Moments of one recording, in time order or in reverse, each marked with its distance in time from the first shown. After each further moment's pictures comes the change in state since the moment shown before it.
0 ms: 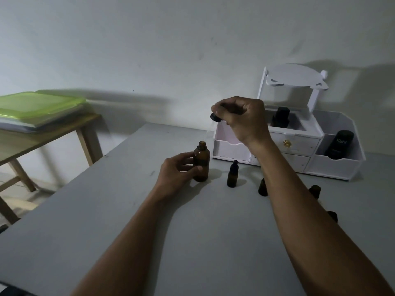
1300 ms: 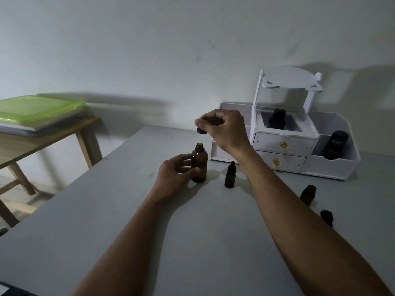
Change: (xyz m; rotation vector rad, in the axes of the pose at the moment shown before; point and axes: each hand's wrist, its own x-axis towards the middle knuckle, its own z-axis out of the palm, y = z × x) left_hand 0.000 -0.001 0.000 -0.039 -0.008 -0.008; right_hand -0.003 0.018 0.026 -0.121 -0.080 -0.005
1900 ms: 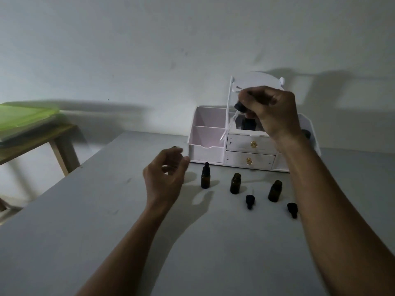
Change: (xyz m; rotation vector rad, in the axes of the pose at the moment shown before) left_hand -0.035 0.054 0.055 0.035 0.425 0.298; right_hand -0.023 -0.033 -0.138 0.113 0.223 0.023
